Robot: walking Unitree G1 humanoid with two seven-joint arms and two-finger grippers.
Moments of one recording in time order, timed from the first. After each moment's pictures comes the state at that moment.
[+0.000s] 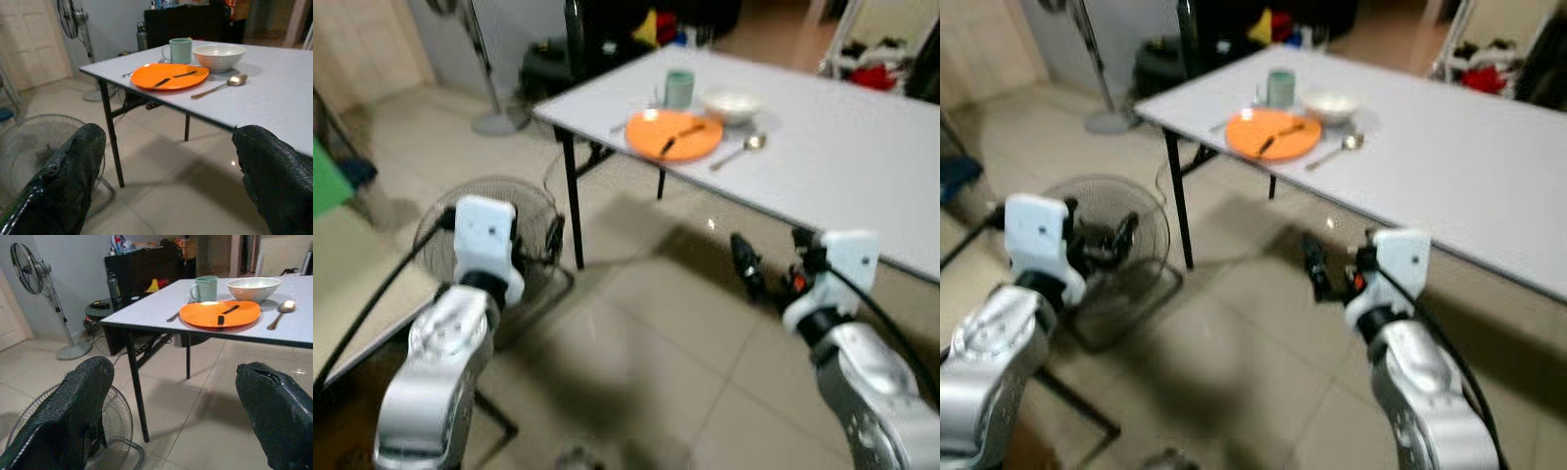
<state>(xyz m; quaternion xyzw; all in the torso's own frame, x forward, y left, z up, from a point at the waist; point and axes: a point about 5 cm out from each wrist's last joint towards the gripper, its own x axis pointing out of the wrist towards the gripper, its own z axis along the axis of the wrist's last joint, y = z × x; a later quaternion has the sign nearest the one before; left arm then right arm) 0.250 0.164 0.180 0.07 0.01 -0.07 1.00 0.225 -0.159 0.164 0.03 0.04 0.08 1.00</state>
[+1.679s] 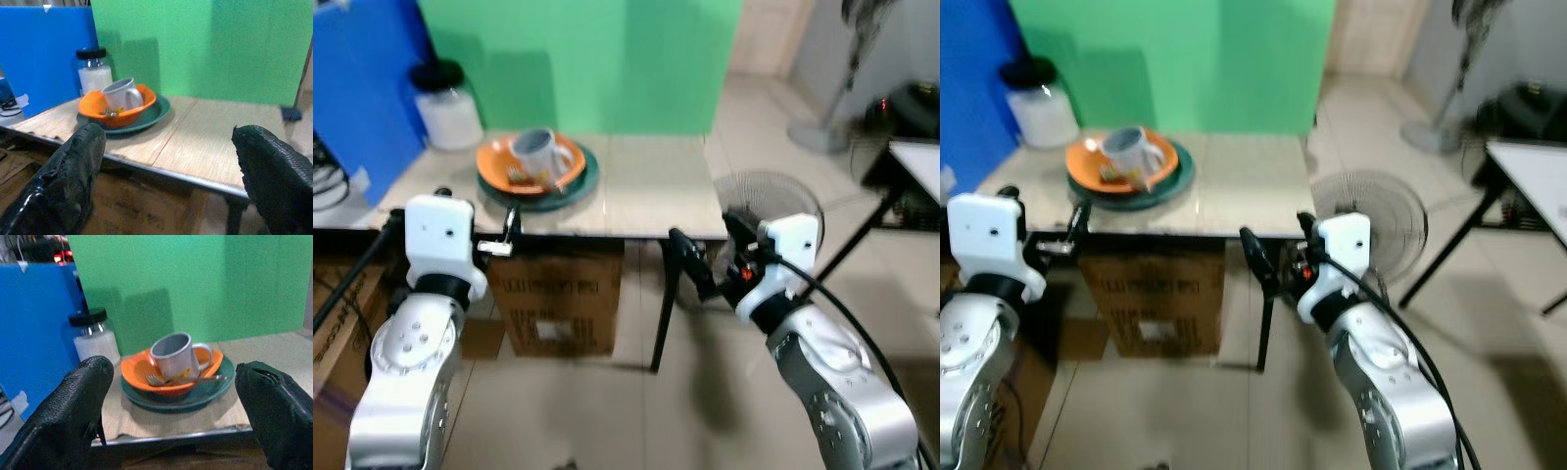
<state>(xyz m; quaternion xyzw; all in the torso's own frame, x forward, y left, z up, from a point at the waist) 0.240 0.189 0.189 0.11 -0.04 0.00 0.99 0.239 -0.121 0.171 0.06 0.00 0.22 0.97</state>
